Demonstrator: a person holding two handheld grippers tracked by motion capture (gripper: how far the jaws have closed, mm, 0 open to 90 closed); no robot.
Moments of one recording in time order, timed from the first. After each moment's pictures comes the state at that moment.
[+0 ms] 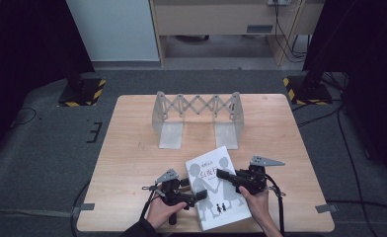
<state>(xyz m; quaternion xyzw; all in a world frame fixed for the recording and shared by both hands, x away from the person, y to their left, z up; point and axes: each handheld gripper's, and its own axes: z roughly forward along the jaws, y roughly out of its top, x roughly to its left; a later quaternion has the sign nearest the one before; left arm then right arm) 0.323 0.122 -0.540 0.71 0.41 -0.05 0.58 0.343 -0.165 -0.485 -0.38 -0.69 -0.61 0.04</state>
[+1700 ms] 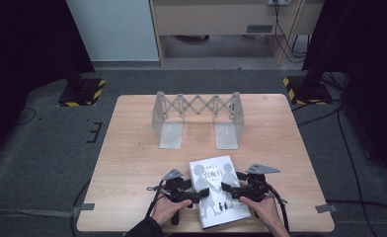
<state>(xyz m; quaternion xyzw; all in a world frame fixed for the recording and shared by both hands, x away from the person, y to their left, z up) 0.328 0.111 -0.545 0.71 0.46 -0.04 0.52 0.340 -0.173 -0.525 -0.43 -0.76 -0.49 -0.05</state>
